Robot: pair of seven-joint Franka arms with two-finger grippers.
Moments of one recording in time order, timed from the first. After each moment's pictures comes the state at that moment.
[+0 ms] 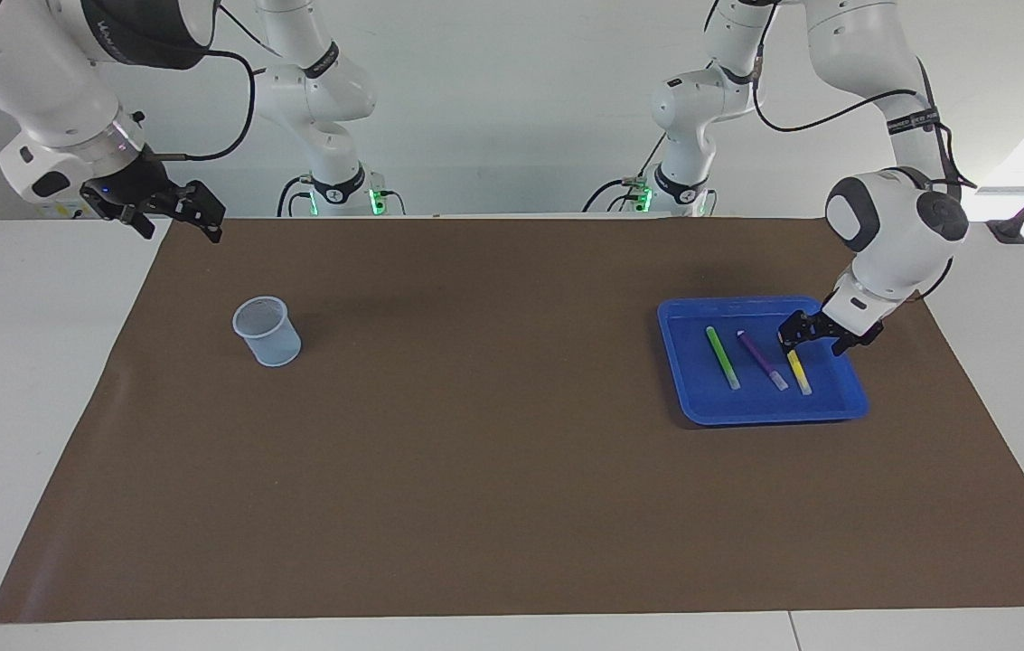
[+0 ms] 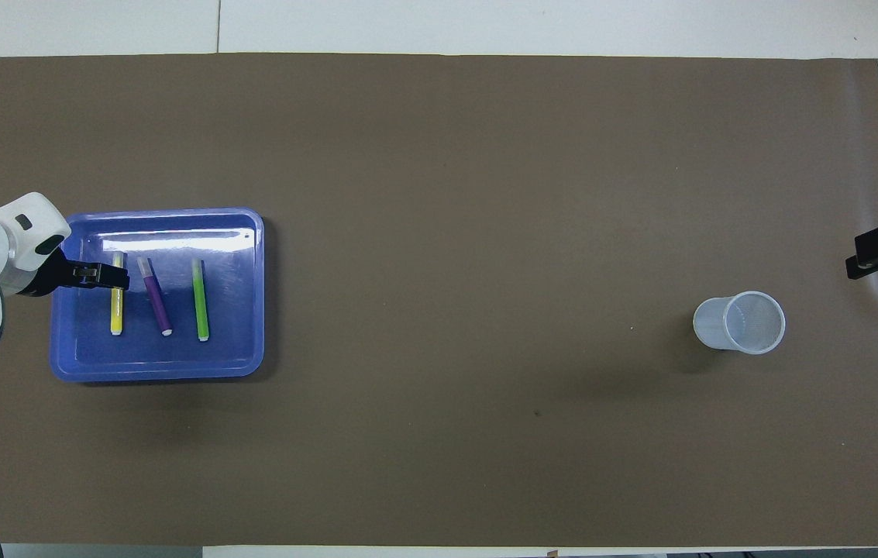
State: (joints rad) left arm 0.22 0.13 -0.11 -2.14 -0.02 2.24 0.25; right arm 0.01 0.02 -0.12 -1.56 0.00 1.40 -0.01
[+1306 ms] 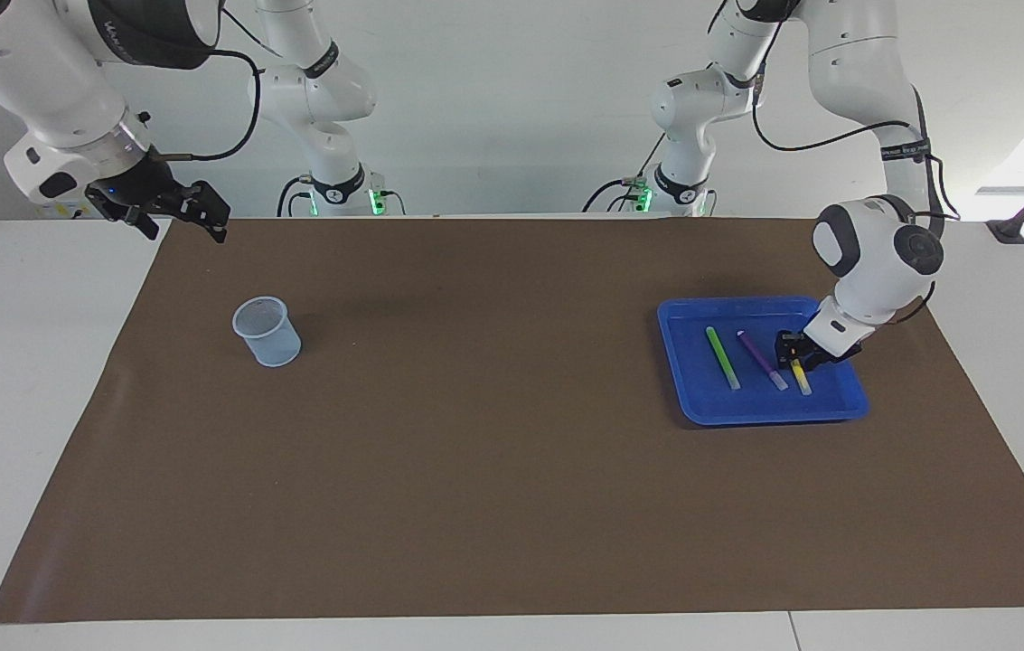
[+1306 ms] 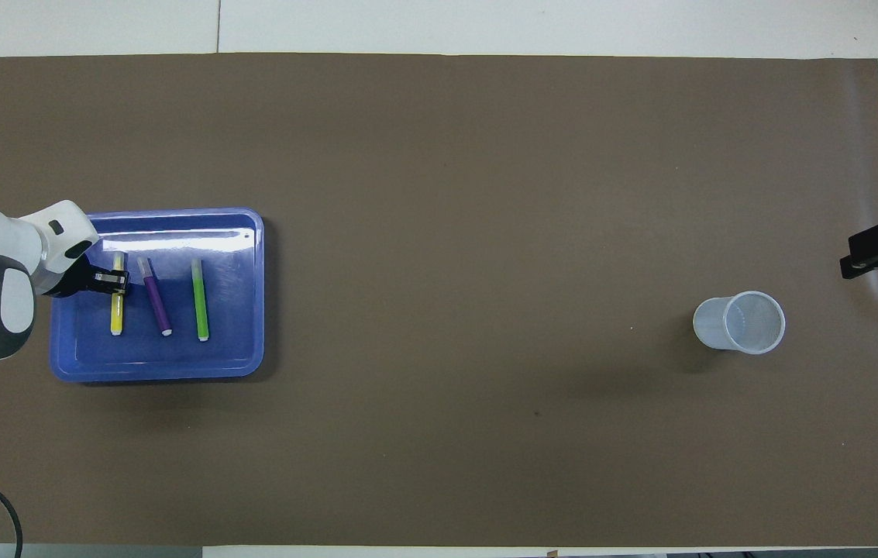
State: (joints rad) left arm 0.21 0.21 -0.12 -2.14 0.02 2.28 0.26; right arm 0.02 0.02 -0.12 -1.56 0.00 1.40 -0.01
